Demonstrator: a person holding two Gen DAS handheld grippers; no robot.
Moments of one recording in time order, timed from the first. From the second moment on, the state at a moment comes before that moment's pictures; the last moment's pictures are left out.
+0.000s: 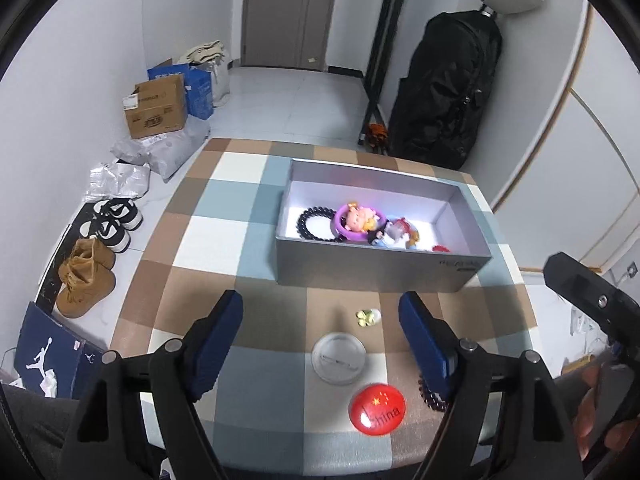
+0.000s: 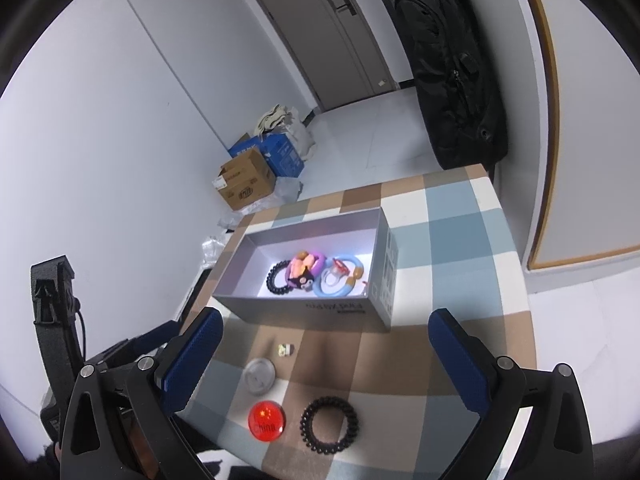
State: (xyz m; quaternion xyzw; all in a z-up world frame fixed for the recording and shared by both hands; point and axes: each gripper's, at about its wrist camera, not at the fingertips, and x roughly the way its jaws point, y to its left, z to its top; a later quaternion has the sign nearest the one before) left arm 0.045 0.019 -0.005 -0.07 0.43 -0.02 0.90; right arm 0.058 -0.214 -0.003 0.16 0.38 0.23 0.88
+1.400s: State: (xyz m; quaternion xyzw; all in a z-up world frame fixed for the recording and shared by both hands) left arm 0.009 -0.028 -0.056 0.00 0.51 -0.08 0.85; right arm 0.049 -0.228 -0.031 0.15 0.46 0.19 0.85
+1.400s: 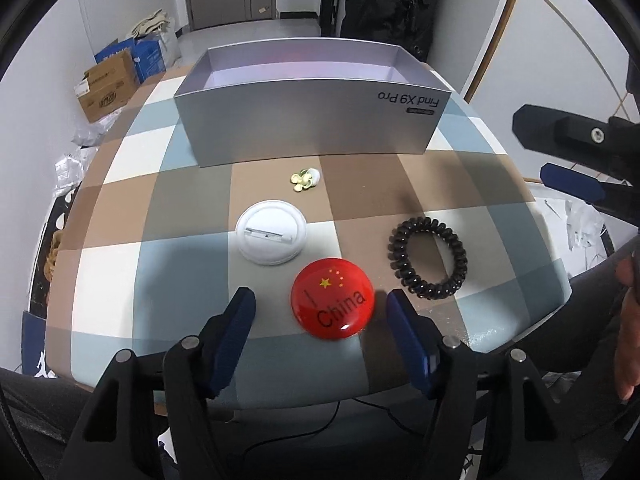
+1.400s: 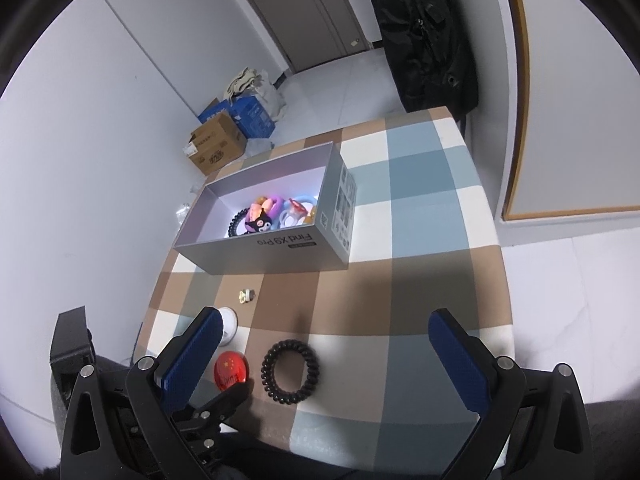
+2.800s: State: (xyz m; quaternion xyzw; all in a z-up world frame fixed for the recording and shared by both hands) left arm 0.030 0.036 -0.015 -0.19 0.45 -0.09 0.87; right arm 0.022 -0.155 -0.065 -0.04 0.51 0.23 0.83
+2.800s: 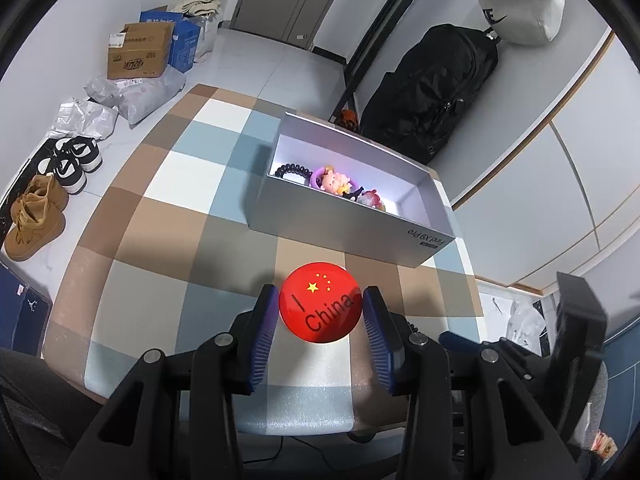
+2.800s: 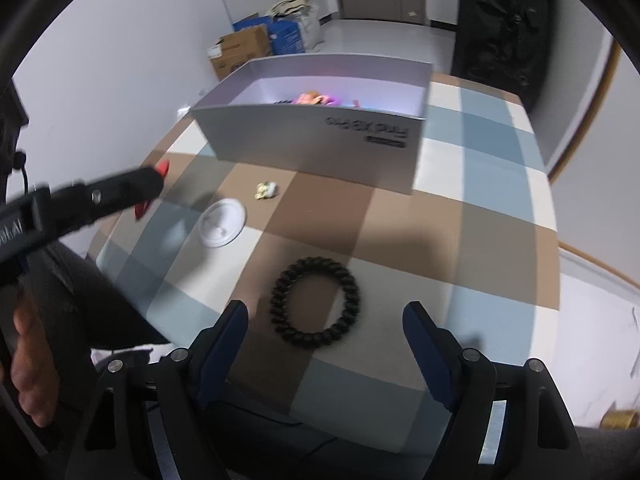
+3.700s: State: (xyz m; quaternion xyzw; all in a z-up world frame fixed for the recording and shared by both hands) left arm 0.032 0.040 -0.012 -0.19 0.44 -0.09 0.87; right arm 0.027 -0.145 -0.057 -0.03 0.49 0.25 0.83
